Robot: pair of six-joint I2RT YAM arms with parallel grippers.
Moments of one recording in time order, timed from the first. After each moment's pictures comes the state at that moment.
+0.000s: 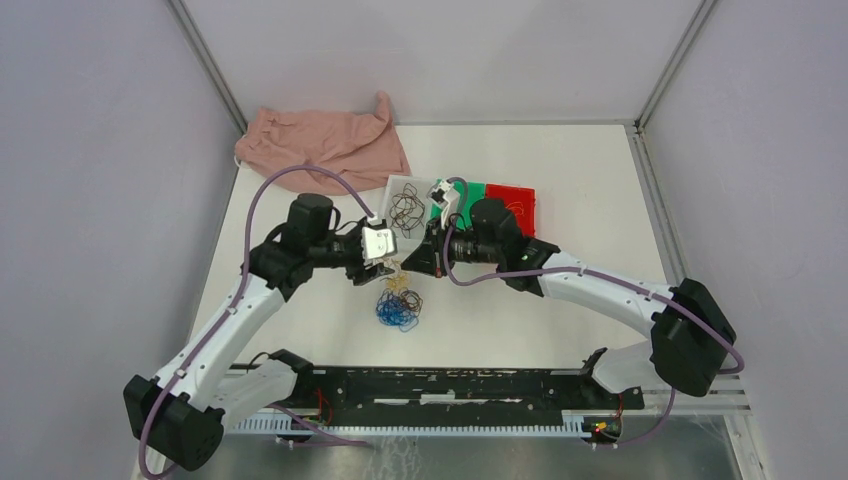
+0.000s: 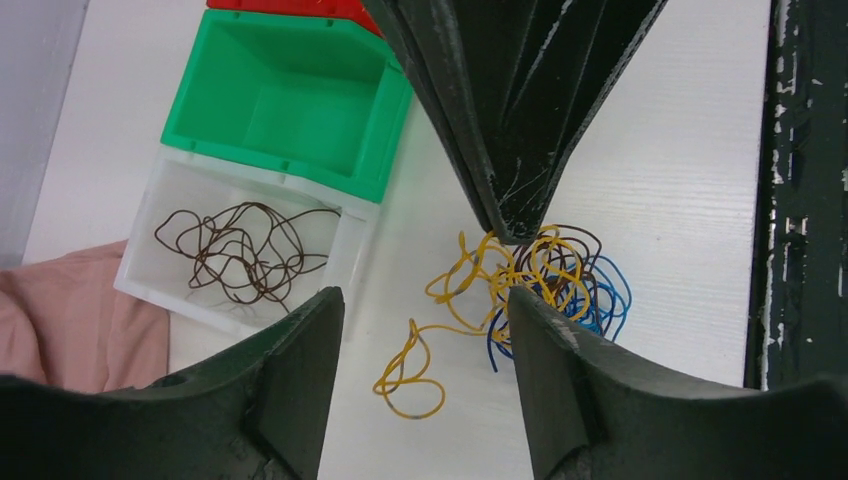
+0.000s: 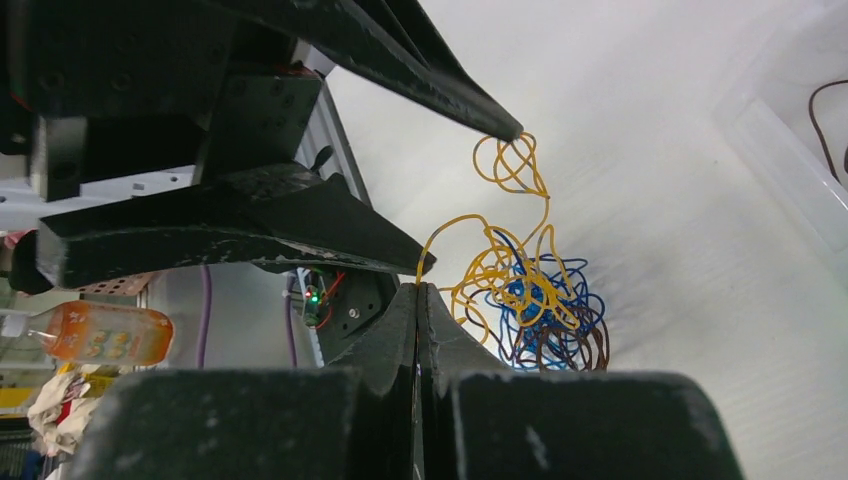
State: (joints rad) left arm -0.44 0.99 0.90 -0.58 0.68 0.82; right arm 0.85 1.39 0.92 0.17 -0.47 0.53
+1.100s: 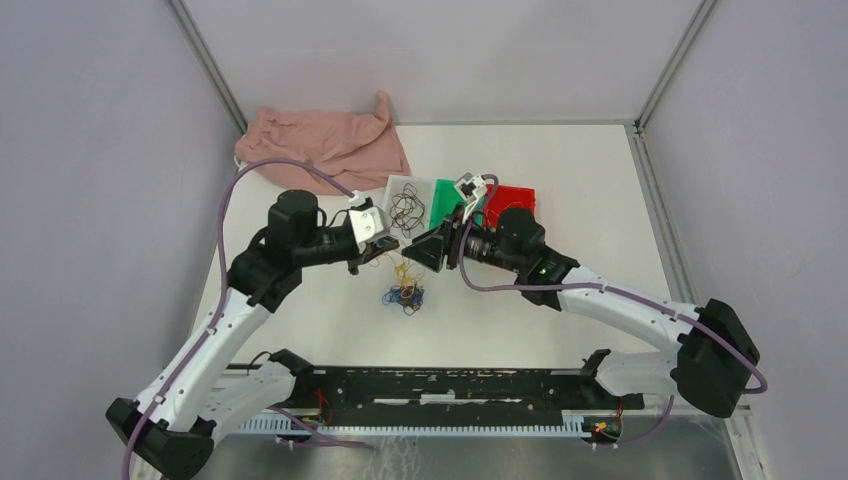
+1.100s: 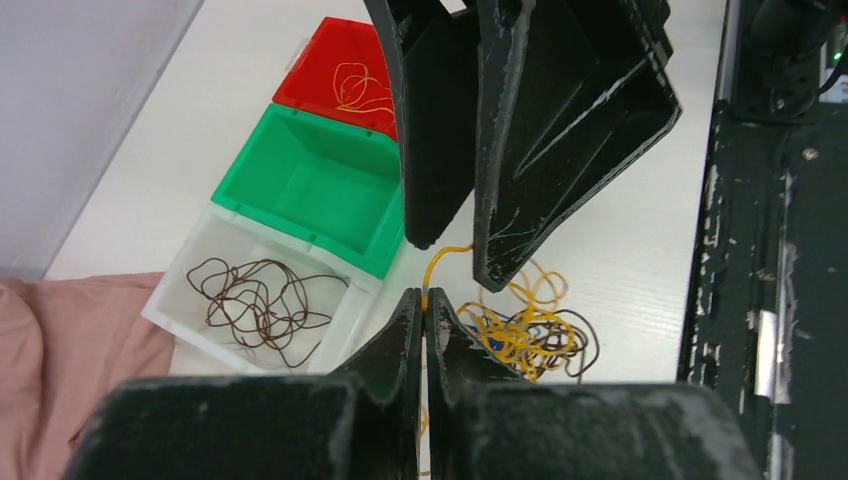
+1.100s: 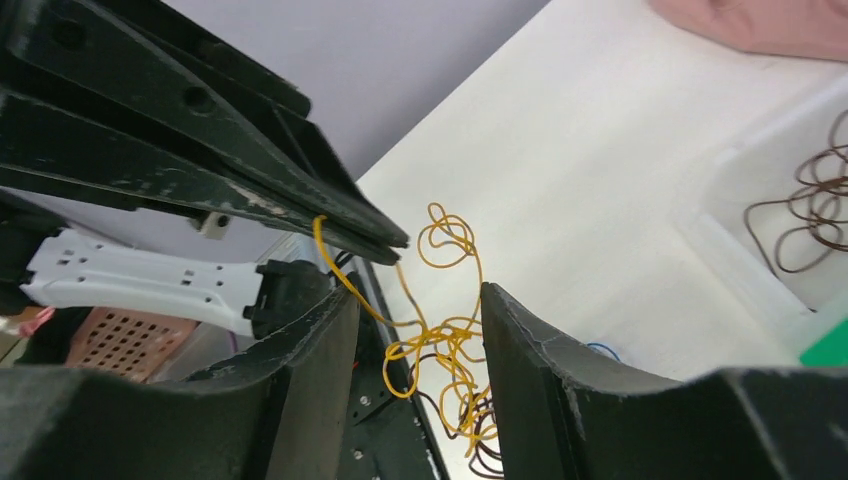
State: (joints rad) left arm -0.50 0.90 0.97 -0.49 0.66 0.52; right arm 0.85 1.26 0.81 0.41 -0.37 0.62
